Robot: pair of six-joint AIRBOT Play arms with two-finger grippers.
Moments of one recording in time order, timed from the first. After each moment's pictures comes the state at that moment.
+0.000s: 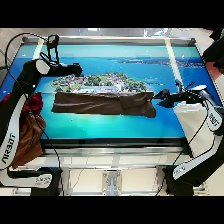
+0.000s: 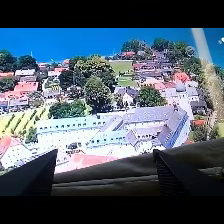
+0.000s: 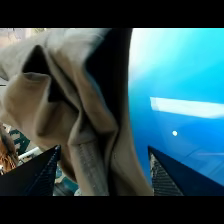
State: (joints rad) left arm -0.16 -1.46 1.44 1.25 -0.75 -1.43; right arm -0.35 -1.85 1.32 -0.64 1.32 1.13
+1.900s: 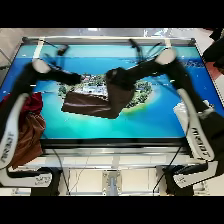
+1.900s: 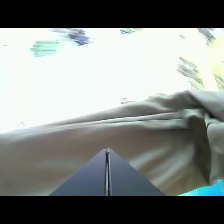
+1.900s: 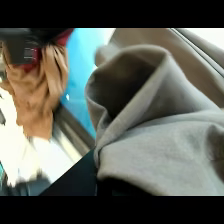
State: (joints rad) left arm -0.04 -1.41 1.44 1.10 -1.05 -1.22; right arm 0.42 -1.62 1.71 -0.74 1.12 1.46
